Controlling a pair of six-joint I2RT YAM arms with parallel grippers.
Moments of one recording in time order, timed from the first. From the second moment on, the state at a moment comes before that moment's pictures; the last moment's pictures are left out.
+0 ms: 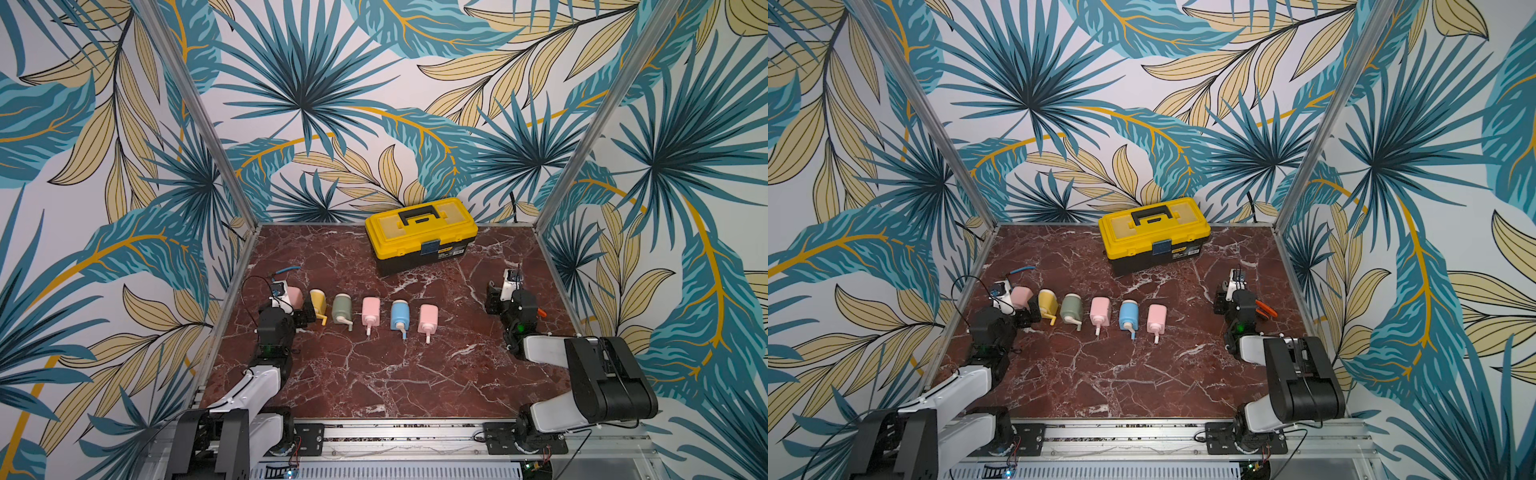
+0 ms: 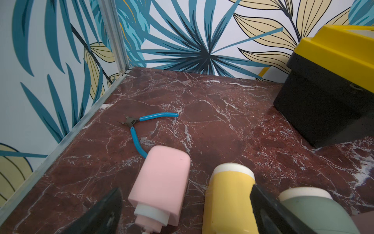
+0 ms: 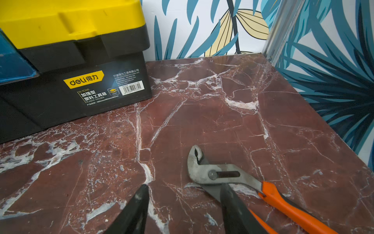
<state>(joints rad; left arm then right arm) 0.04 1.10 0.23 0.58 -0.04 -0.12 0.01 1.50 0.40 0.74 0.11 0.07</state>
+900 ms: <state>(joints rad) 0.08 1.49 0.32 0.91 0.12 -0.07 0.00 1.50 0.40 0.74 0.11 0.07</state>
